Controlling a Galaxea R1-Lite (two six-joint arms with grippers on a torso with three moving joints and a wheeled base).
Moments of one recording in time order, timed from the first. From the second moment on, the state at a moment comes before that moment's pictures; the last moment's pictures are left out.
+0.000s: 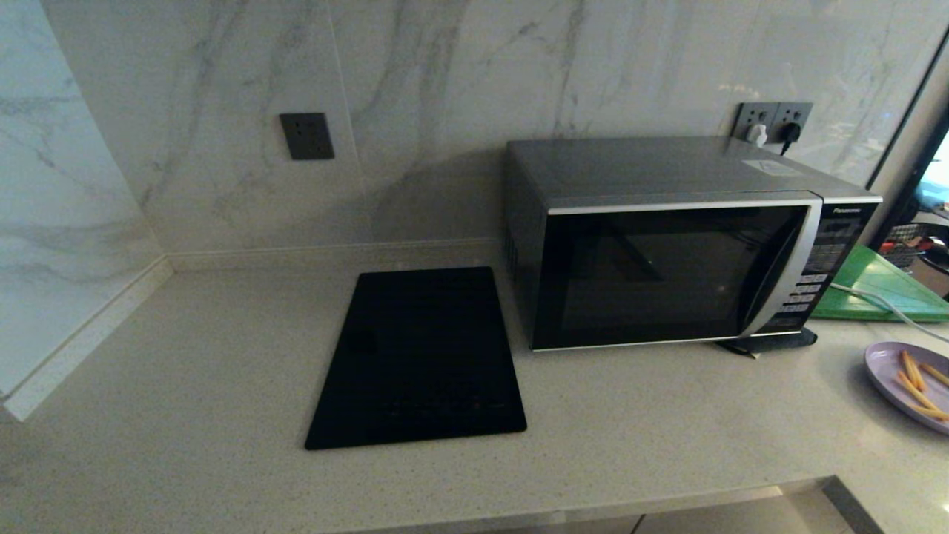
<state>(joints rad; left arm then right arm) 0.00 0.00 0.00 -0.01 0.03 -0.07 0.00 0.00 0.00 0.00 -0.04 0.13</state>
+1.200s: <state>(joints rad) 0.00 0.00 0.00 -0.01 0.03 -0.07 -0.01 0.50 -0.61 0.18 -0.28 0.09</state>
